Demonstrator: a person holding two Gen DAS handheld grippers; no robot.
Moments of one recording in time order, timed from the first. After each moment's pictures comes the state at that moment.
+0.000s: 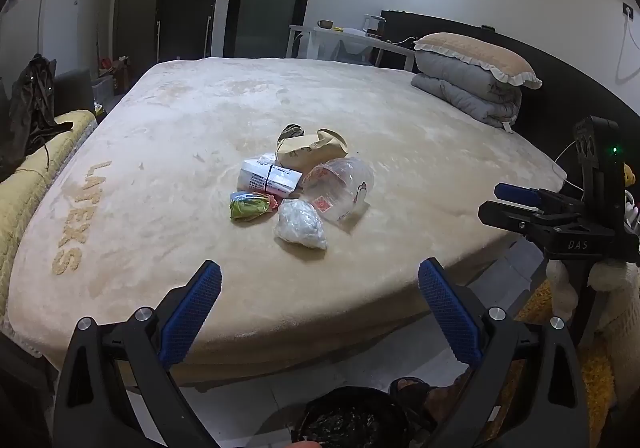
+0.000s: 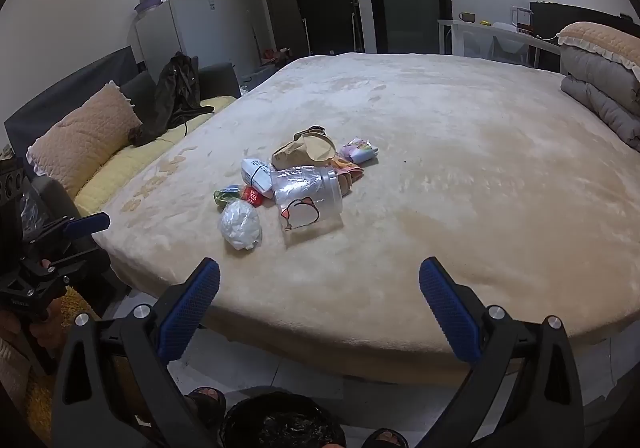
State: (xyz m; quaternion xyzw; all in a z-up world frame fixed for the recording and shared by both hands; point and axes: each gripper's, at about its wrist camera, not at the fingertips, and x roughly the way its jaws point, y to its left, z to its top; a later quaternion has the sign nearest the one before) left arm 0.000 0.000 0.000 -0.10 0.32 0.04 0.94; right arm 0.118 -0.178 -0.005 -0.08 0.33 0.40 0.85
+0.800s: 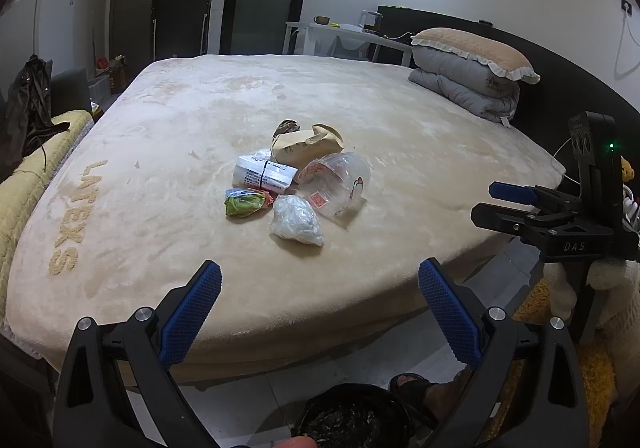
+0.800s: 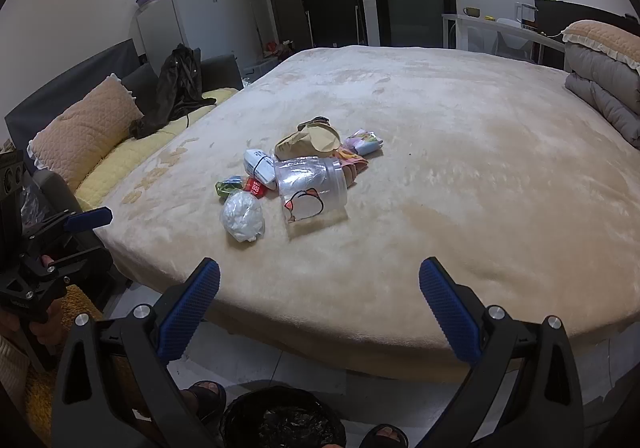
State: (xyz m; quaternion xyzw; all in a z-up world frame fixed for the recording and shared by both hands) left arm 0.003 -0.003 -0.005 -0.09 0.32 0.03 0.94; right arm 0.118 -0.173 -0.009 -0.07 0.34 0.41 0.84
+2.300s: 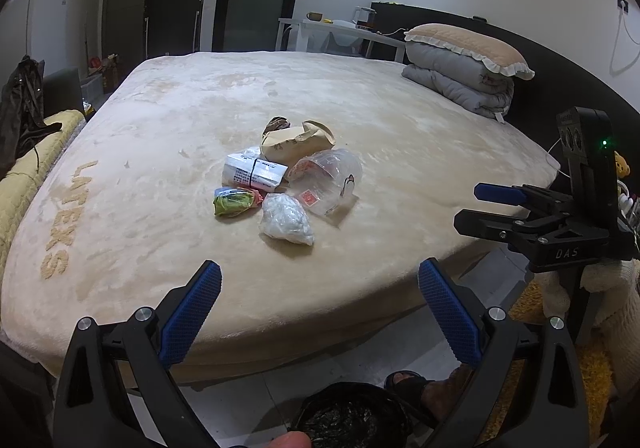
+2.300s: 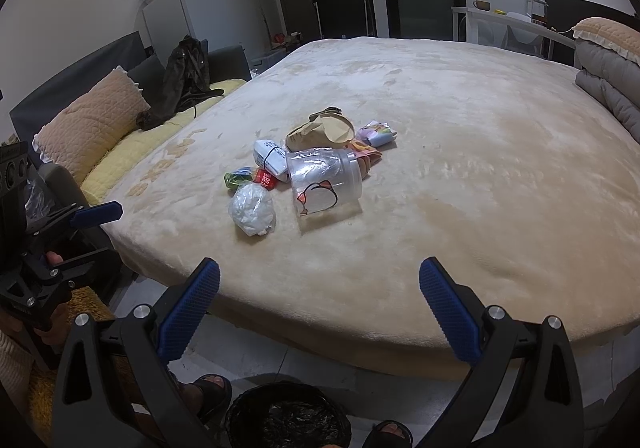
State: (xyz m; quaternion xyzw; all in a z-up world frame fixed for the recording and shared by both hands) left arm 0.007 -0.009 -0.006 -0.09 0.33 0.02 0.94; right arm 0.115 -0.162 -0.014 -0.08 0.36 0.42 0.83
